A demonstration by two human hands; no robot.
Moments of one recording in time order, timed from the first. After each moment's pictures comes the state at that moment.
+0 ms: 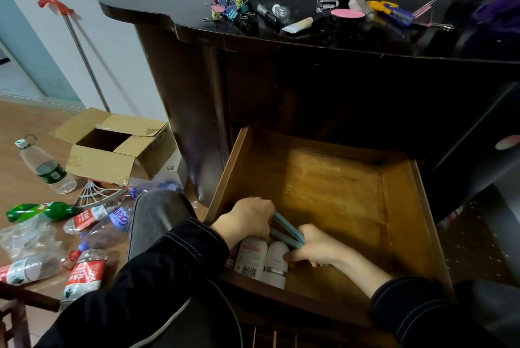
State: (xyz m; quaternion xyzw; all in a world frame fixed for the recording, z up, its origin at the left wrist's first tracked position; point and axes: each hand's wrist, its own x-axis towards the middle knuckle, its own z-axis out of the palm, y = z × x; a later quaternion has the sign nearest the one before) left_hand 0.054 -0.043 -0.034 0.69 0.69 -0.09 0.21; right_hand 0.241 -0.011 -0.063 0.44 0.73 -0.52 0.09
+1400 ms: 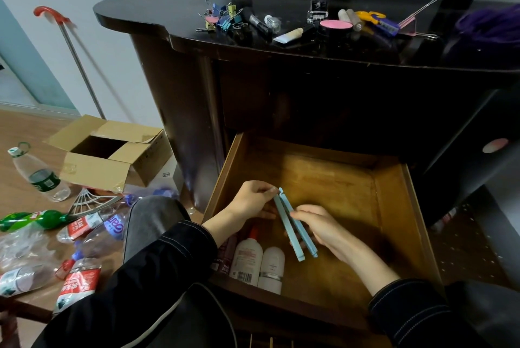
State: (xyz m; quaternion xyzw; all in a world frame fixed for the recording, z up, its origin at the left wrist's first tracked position) left_hand 0.059 -0.036 -0.016 0.37 0.65 0.43 0.51; right_hand 0.244 0.010 -0.046 0.47 0.58 -0.65 -0.12
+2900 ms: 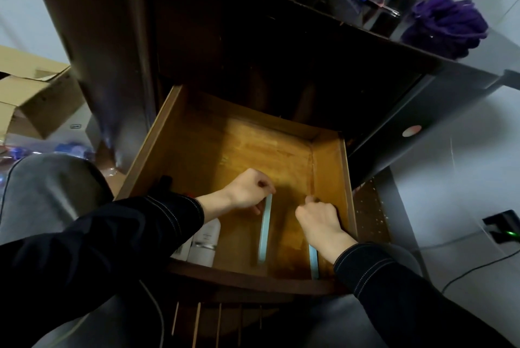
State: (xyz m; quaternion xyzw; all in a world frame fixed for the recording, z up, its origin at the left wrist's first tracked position) left_hand 0.151 -0.002 -0.051 0.56 0.59 0.28 0.52; right_hand 0.336 0.006 -0.035 0.49 0.79 0.10 0.36
